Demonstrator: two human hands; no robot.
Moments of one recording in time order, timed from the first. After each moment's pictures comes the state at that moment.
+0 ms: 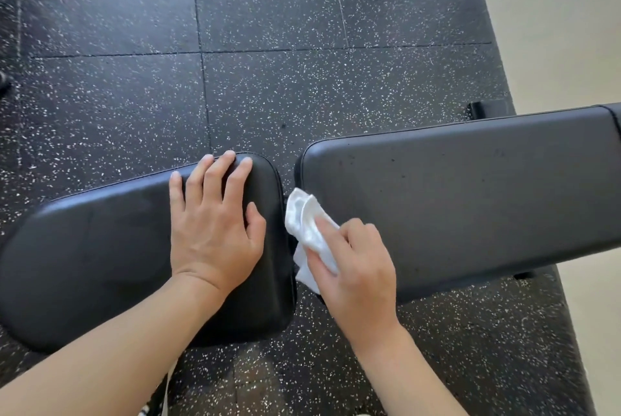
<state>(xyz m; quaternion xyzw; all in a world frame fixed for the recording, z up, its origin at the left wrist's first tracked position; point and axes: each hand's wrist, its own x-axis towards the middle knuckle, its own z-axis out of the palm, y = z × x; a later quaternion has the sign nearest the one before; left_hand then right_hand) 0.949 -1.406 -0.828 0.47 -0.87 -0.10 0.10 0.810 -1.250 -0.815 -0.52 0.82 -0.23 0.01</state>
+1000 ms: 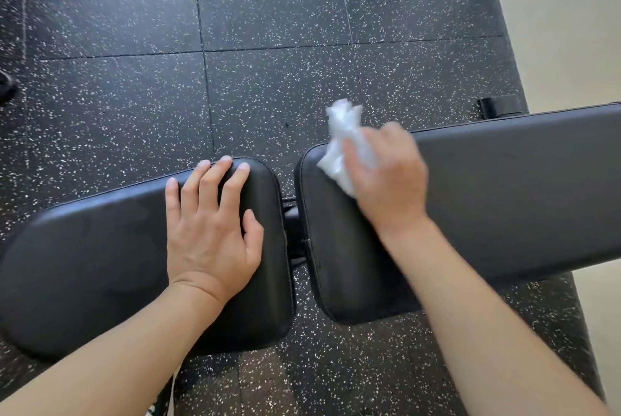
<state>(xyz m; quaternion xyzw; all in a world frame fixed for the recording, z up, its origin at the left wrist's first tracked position) 0.948 -1.407 -0.828 0.46 -0.88 -0.09 0.09 0.711 -1.349 -0.805 -0.53 0.82 -0.15 -0.12</state>
